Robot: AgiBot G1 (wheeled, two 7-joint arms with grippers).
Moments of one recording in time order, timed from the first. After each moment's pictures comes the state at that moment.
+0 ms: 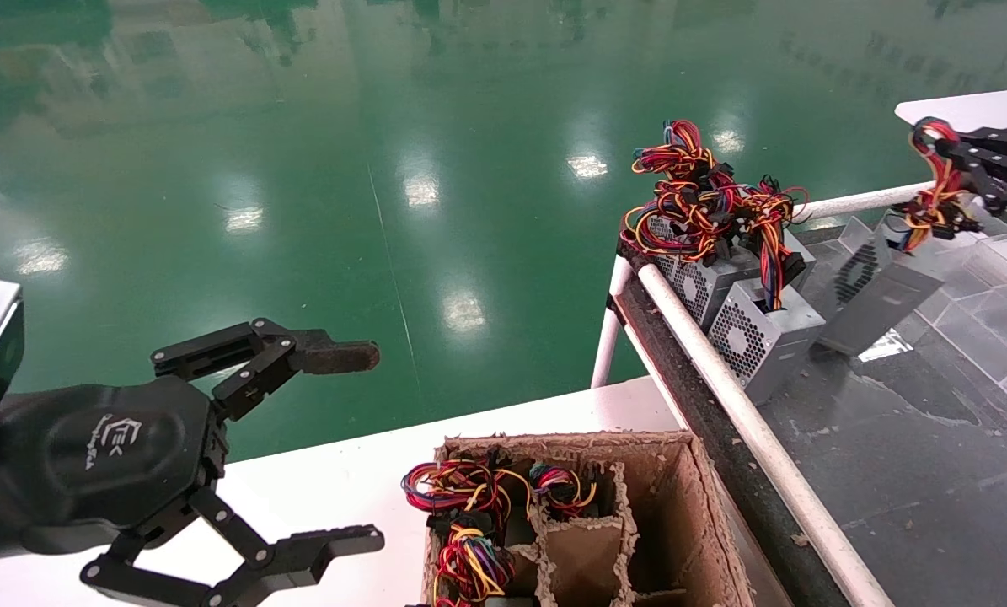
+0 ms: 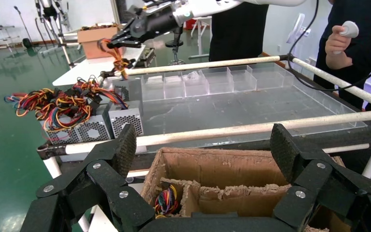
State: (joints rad) left arm -1.09 0.59 0.32 -1.28 0.70 1.48 -0.16; right arm 1.83 -0.81 -0.50 0.10 -1.27 -0.93 -0.49
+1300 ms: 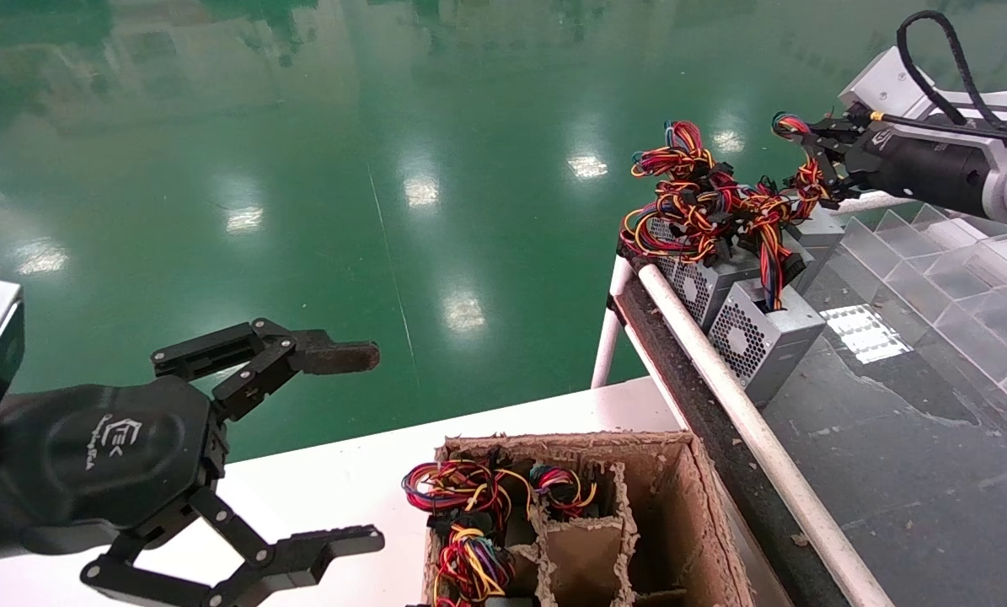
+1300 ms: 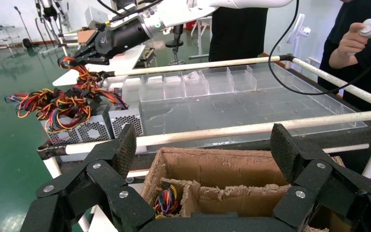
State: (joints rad) left arm -1.09 0.59 0.33 -1.28 0.70 1.48 -0.16; right arm 1.88 -1.05 -0.54 0.00 -1.33 -0.81 -0.55
